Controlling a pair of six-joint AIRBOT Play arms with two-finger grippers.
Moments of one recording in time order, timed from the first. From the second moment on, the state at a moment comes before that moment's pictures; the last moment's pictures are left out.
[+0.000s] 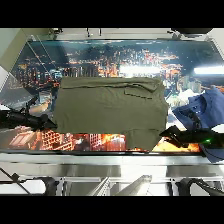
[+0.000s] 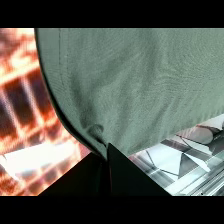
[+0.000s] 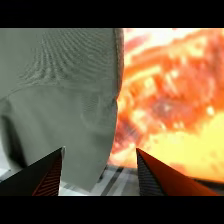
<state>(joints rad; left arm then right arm) 0.50 -1.54 0.90 0.94 -1.32 -0.92 -0.30 -1.10 0.41 -0.75 1.06 1.21</state>
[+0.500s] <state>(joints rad) 0.50 -1.54 0.90 0.94 -1.33 -0.92 -0.08 -1.24 0.41 -0.61 0.98 1.16</state>
